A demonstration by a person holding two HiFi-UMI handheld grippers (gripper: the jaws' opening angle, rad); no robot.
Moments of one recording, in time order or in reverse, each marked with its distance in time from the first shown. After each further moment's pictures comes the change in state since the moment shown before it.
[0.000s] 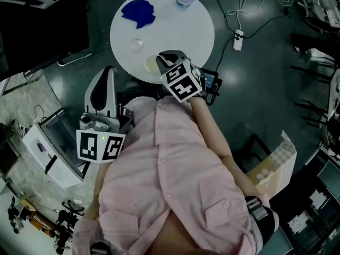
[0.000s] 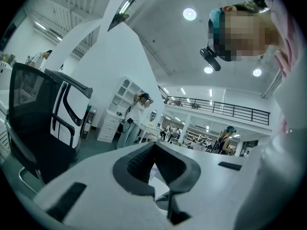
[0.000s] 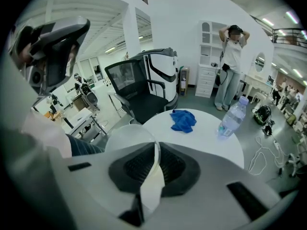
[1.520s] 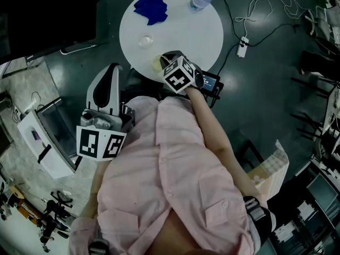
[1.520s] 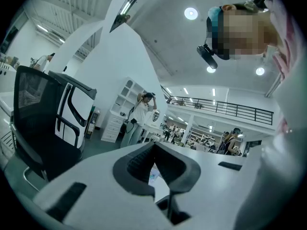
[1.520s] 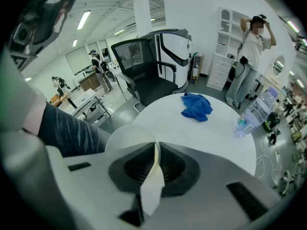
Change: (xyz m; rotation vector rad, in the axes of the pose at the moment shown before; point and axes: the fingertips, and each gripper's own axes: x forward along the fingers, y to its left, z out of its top) left arm -0.012 0.015 0.004 -0.003 0.000 0.035; right arm 0.066 0.012 -0.040 -0.130 0.170 0.067
